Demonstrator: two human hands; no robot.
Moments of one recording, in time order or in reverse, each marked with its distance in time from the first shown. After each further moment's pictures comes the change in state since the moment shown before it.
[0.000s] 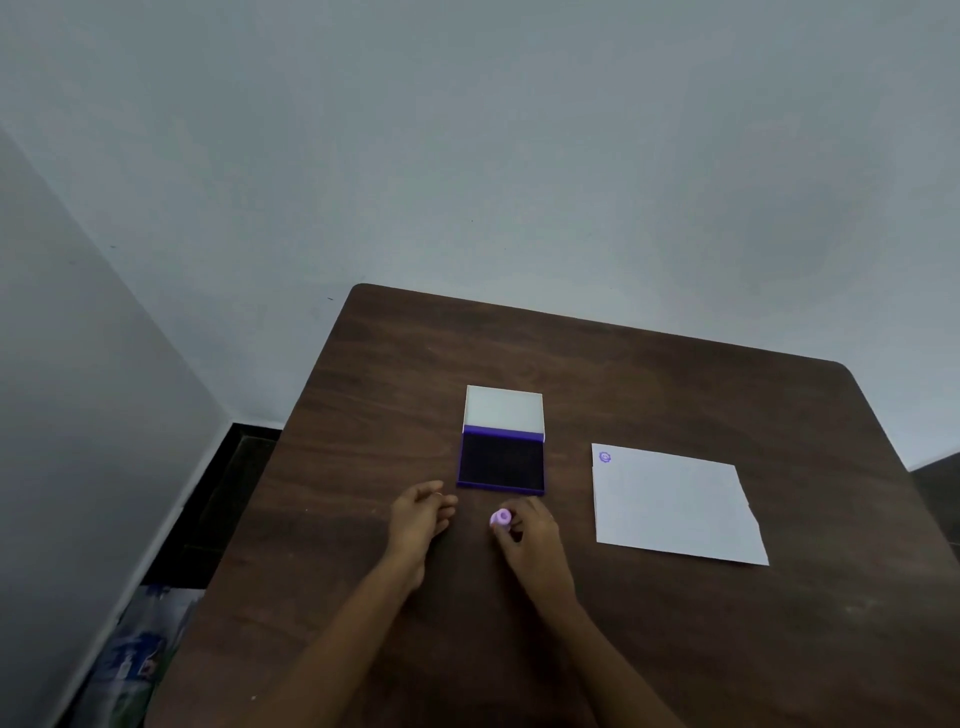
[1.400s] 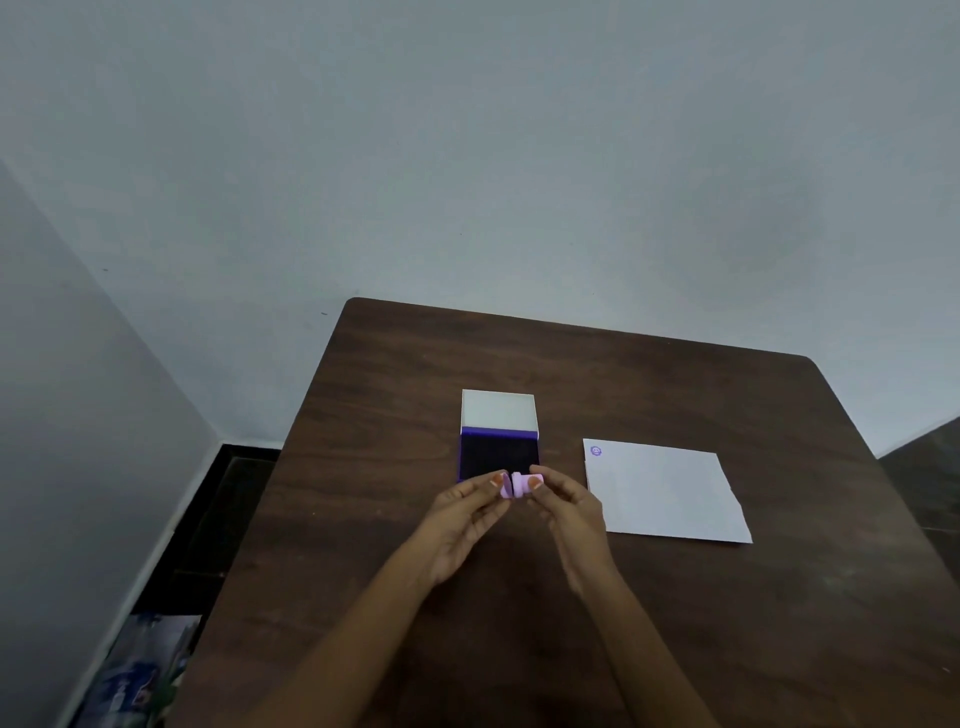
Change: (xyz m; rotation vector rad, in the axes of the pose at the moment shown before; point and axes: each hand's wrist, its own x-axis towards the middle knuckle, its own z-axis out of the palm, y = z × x) left_hand -0.037 0.014 0.010 -0.388 -0.545 -0.136; right_hand -0.024 -0.048 -0.049 0.811 0.208 0.350
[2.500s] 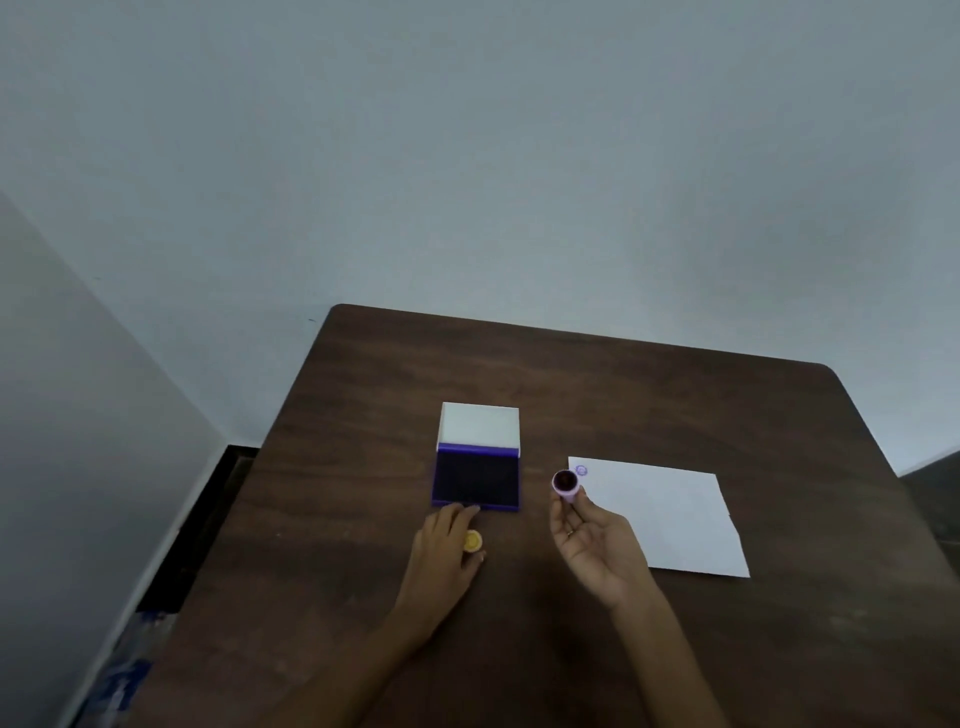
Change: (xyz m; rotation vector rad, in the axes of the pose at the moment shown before) left_hand 0.039 -0.052 -0.021 1.662 0.236 0.580; right_hand 0.039 -0.027 -0.060 0.915 -0.152 0.518
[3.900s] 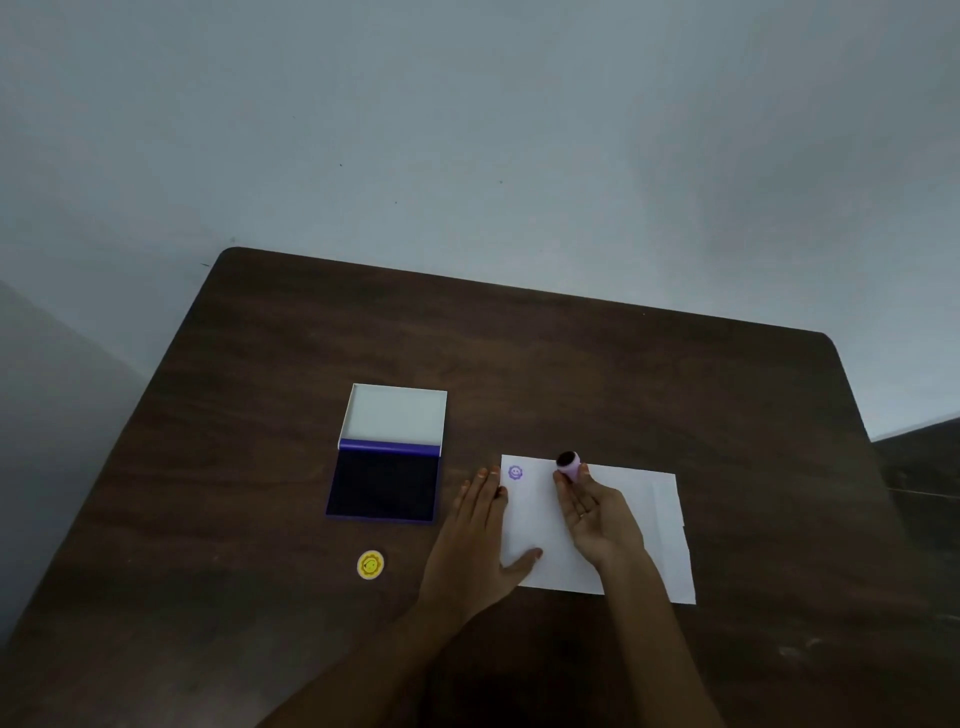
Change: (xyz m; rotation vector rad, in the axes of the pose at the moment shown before) left_hand 0.077 0.080 0.099 0.119 -0.111 0.065; right_hand 0.090 -0.107 -0.051 -0.366 0.318 -0.057
